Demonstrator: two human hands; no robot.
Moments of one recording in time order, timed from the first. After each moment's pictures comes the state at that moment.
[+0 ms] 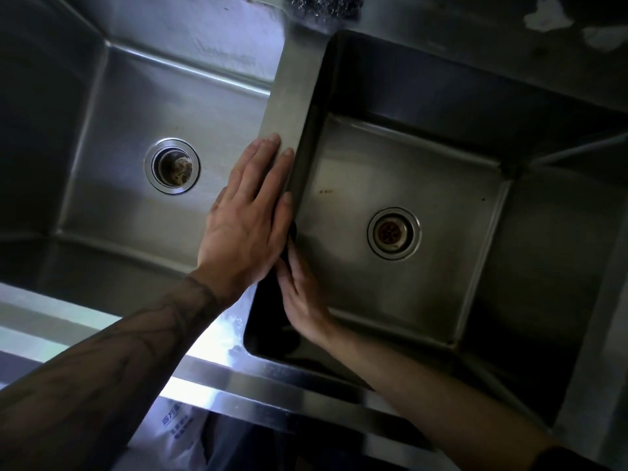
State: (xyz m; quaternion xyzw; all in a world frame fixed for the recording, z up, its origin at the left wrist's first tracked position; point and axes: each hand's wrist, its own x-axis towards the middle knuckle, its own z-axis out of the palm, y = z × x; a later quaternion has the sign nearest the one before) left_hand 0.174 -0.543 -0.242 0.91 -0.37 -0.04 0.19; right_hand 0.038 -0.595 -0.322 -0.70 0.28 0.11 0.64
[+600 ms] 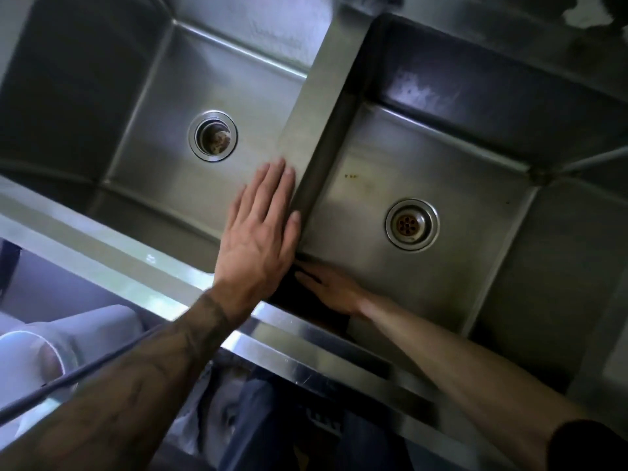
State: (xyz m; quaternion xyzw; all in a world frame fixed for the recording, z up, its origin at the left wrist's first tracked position) left_hand 0.092 -0.505 -0.232 0.96 -0.26 -0.06 0.12; right_hand 0.000 -0.642 -0.345 -0.78 0.01 0.38 0.49
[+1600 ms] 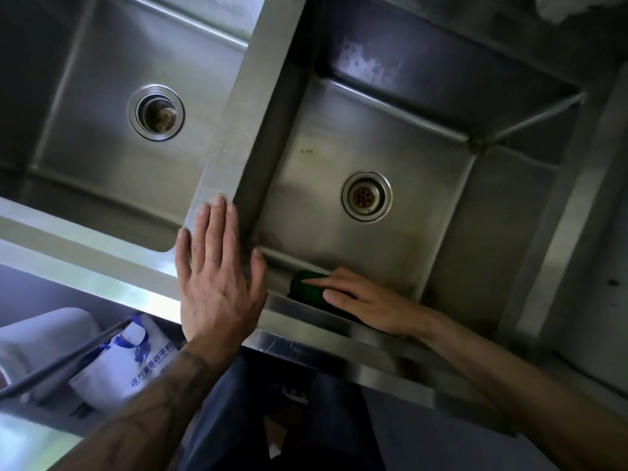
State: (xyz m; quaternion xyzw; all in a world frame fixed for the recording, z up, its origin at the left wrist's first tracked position) left_hand -0.004 -0.485 -0.245 0.98 -0.16 -0.01 0.07; right_hand -0.110 -0.726 -0.307 -0.76 0.02 0.36 0.55
